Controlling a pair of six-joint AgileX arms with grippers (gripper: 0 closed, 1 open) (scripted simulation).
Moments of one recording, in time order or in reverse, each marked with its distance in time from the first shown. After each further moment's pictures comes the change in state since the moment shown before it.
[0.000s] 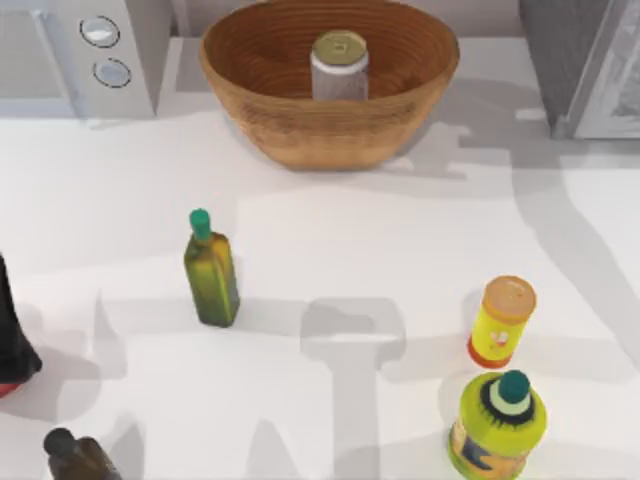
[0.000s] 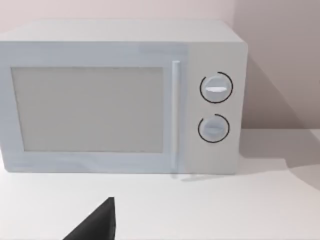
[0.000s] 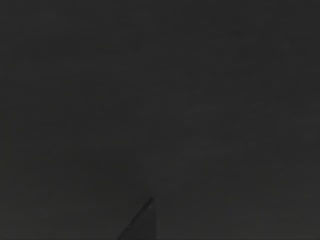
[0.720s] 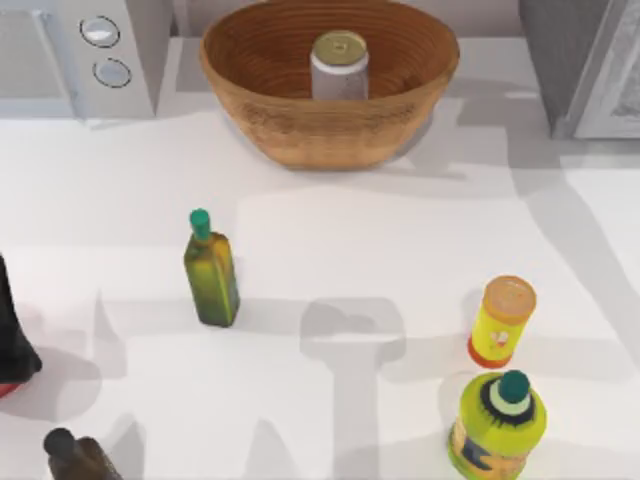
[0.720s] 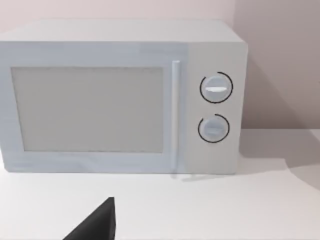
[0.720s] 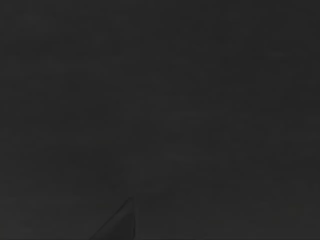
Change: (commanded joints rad) left arm 0.000 0.000 0.000 0.000 0.000 0.000; right arm -0.069 0.106 0.072 0.041 -0.071 -0.001
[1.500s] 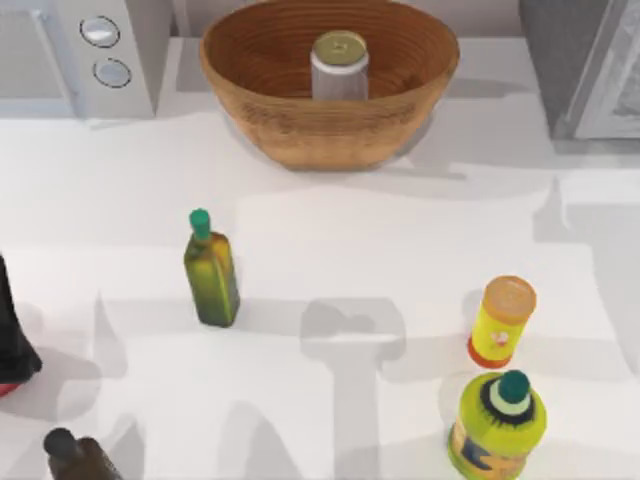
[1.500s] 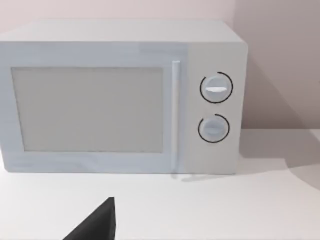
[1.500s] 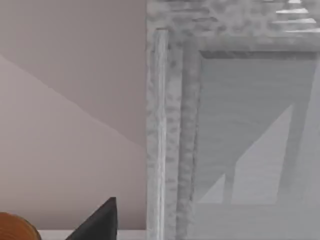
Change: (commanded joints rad) left arm 0.000 0.000 0.000 0.000 0.000 0.000; right arm -0.162 -0.657 -0.898 0.187 -0.185 -0.003
